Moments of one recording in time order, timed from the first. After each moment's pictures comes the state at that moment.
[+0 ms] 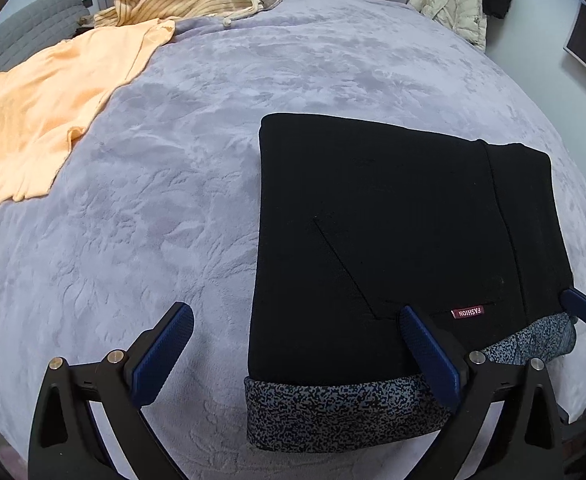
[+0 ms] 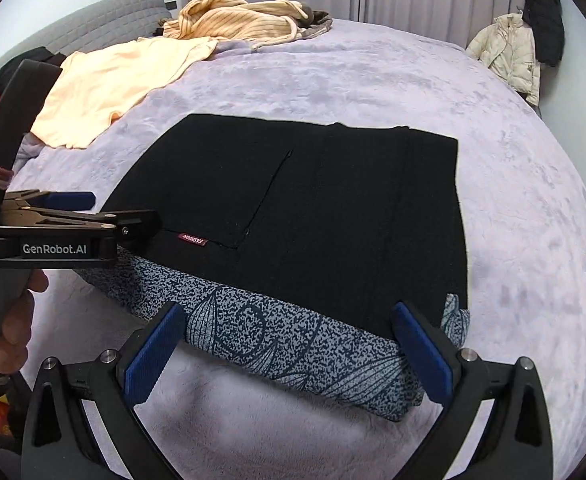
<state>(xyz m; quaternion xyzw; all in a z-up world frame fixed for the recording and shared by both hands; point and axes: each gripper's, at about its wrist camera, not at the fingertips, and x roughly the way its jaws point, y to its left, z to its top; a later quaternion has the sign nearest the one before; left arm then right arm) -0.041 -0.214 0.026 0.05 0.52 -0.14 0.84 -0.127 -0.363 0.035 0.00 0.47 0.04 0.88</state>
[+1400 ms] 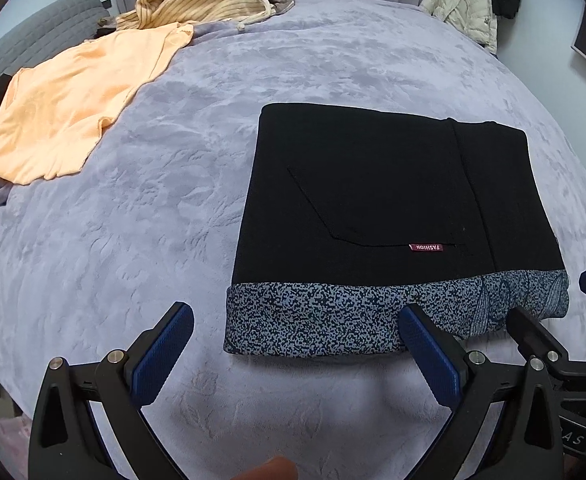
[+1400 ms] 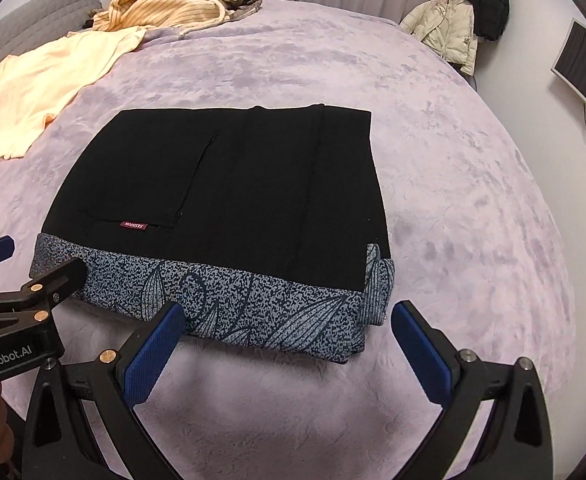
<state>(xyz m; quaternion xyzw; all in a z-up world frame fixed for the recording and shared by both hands) -0.094 -0.223 0.054 0.05 0.52 -0.10 0.85 -0.145 -0.360 0.054 0.00 0.51 -0.10 0.85</state>
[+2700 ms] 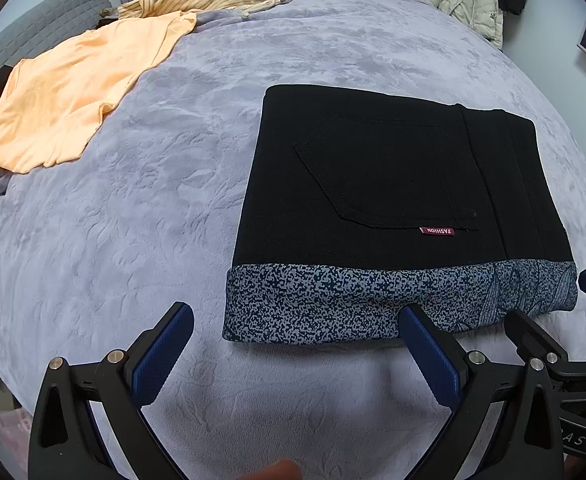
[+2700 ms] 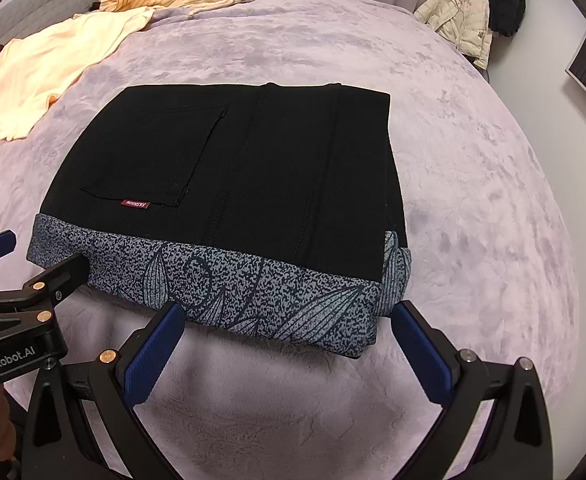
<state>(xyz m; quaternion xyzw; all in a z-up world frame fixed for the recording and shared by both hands) -0.095 -0.221 0.045 0.04 0.53 -0.09 0.84 -0.141 -0.355 0.046 -0.01 0.54 -0.08 0.84</state>
